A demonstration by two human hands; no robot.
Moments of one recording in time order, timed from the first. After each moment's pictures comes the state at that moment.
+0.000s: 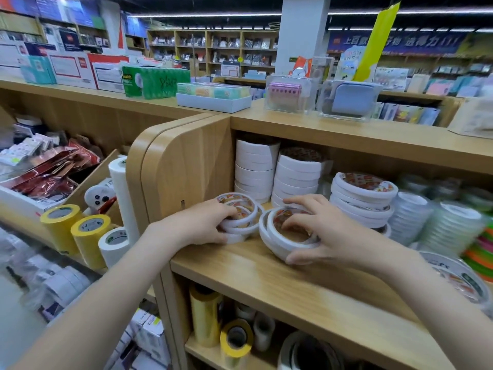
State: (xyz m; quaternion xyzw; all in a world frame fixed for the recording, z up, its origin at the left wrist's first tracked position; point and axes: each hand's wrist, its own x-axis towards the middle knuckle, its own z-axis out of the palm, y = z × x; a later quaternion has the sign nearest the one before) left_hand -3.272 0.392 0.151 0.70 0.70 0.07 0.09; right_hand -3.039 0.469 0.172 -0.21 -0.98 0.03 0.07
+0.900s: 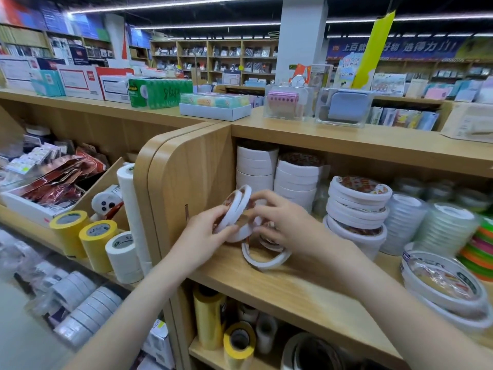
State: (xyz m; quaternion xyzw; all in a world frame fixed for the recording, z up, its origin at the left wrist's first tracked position) left_hand -3.251 0.362 0.129 0.60 0.67 0.43 0.11; right_hand -3.093 0.471 0.156 -0.10 -0.97 0.06 0.21
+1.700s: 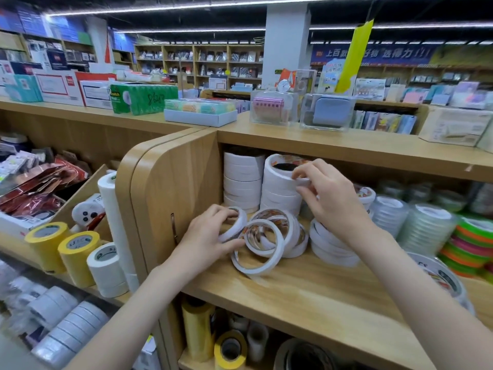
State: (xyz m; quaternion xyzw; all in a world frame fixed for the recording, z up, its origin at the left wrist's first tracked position) left_hand -3.249 0.393 0.117 0.64 0.69 0.35 0.02; right_hand -3.045 0.498 0.189 -0.24 -0.89 -0.06 0.39
